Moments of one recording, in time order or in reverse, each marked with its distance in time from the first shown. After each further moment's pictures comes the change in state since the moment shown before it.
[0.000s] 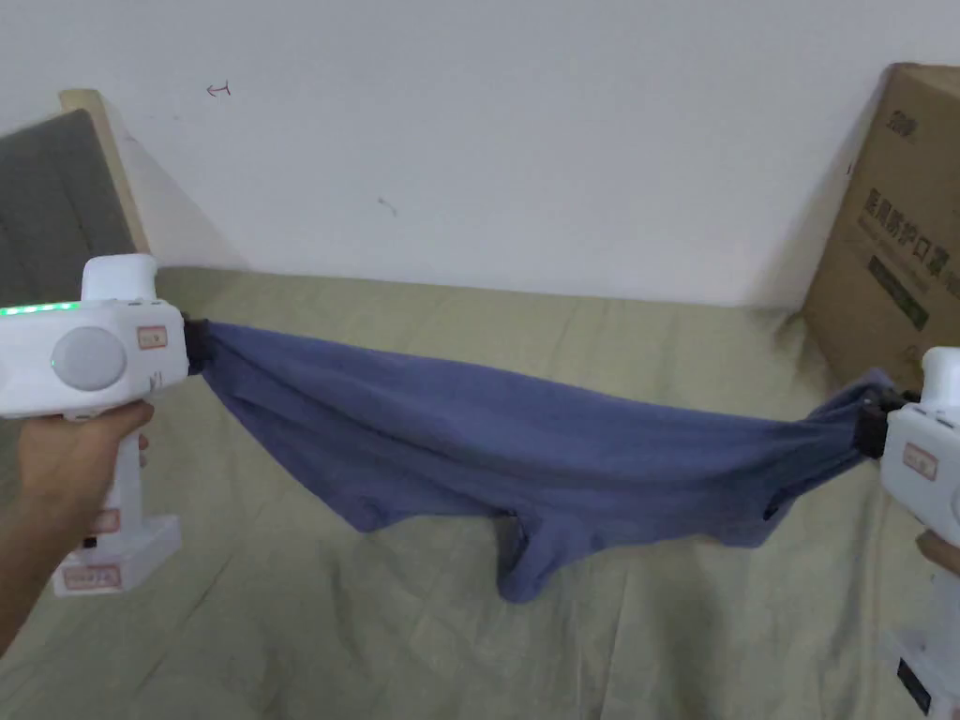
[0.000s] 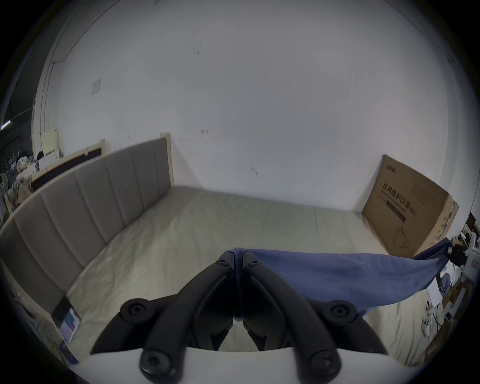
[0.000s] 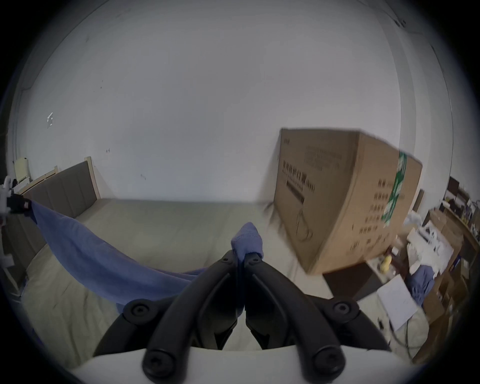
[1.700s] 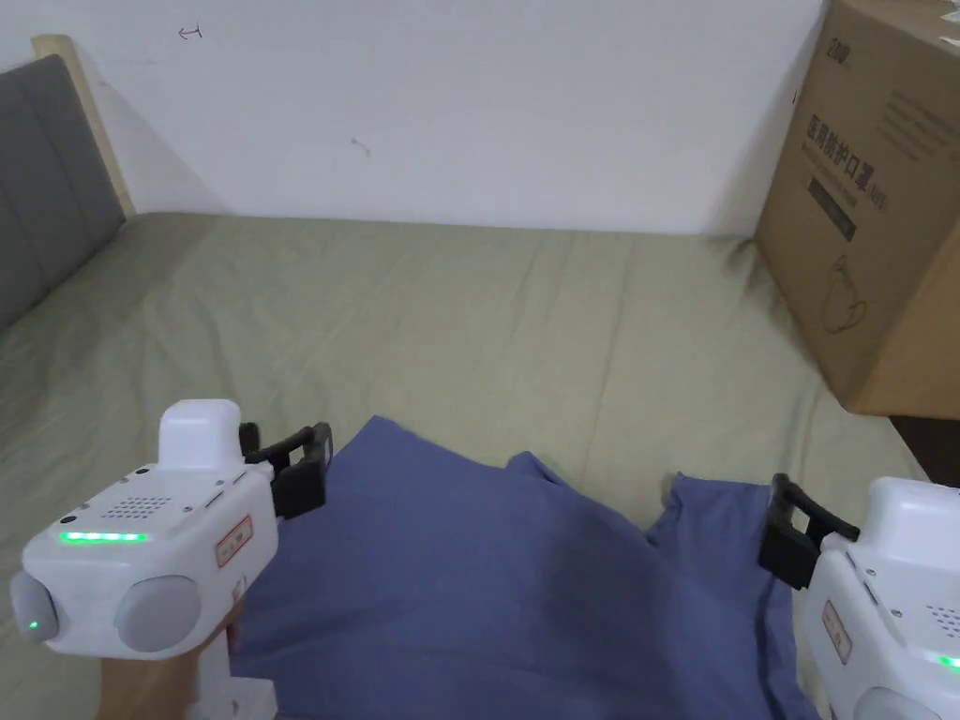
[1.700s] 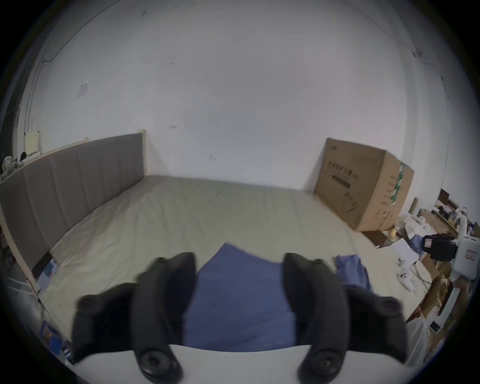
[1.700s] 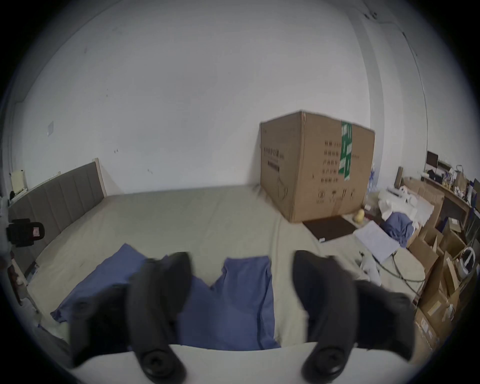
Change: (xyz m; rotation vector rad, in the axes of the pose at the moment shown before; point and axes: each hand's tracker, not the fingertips) left arm 0.081 -0.173 0.184 0.125 -0.234 -0.055; right arm -0.046 -0.126 0.212 0.118 -0.096 -0.055
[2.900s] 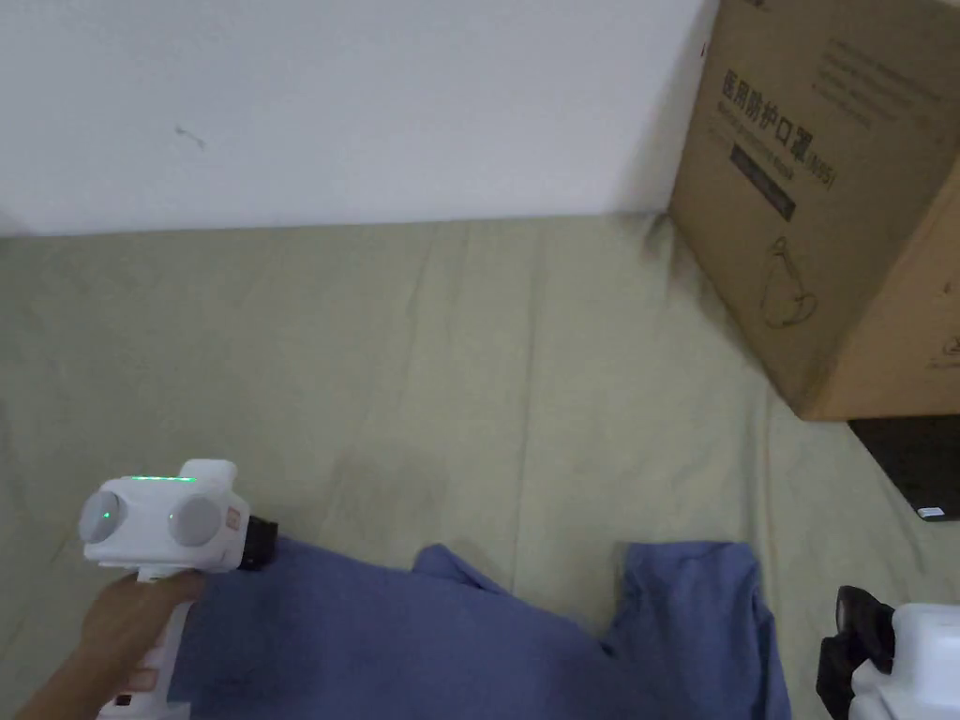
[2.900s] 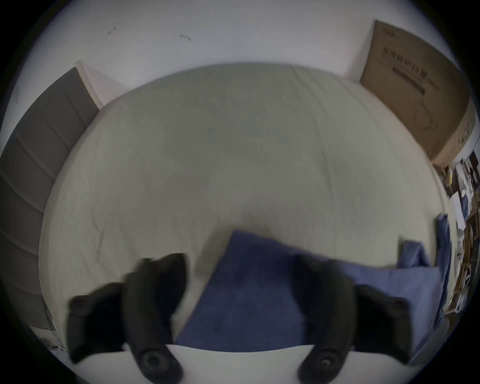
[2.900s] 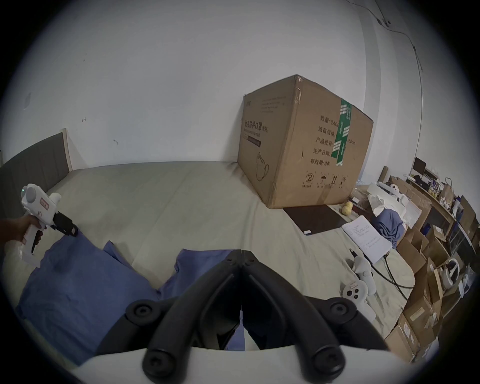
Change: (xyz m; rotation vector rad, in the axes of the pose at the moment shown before) left arm -0.042 -0.066 -0.418 -0.798 0.128 -0.180; right arm 0.031 -0.040 -0.131 -0.183 -0.138 0.062
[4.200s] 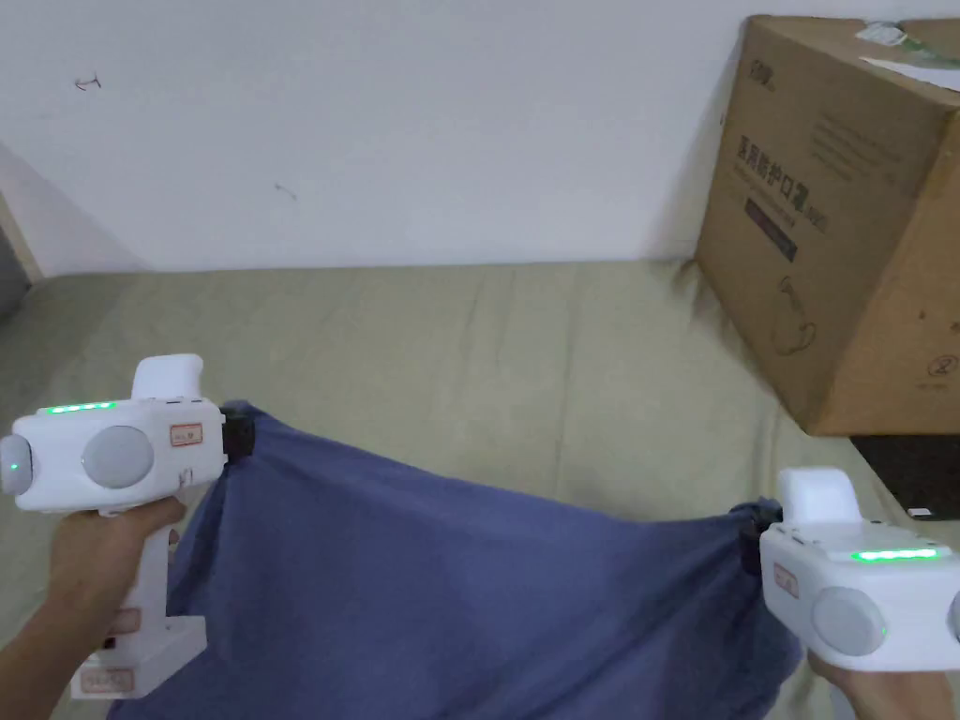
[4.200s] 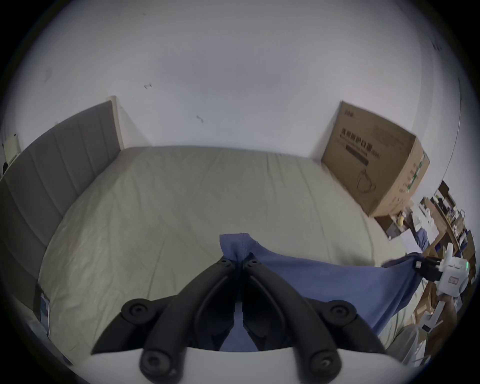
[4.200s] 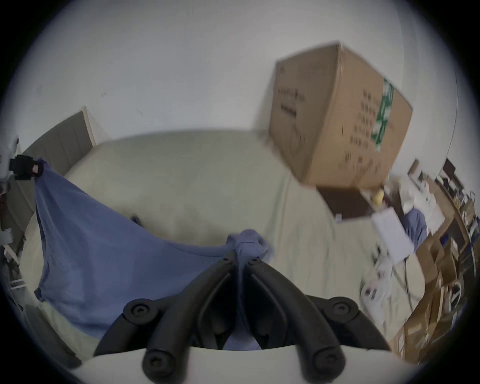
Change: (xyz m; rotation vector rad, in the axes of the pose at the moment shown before) left arm -0.057 -0.063 0.274 0.504 -0.152 0.163; right arm -0.012 0.059 -0.004 -0.111 0.196 0.077
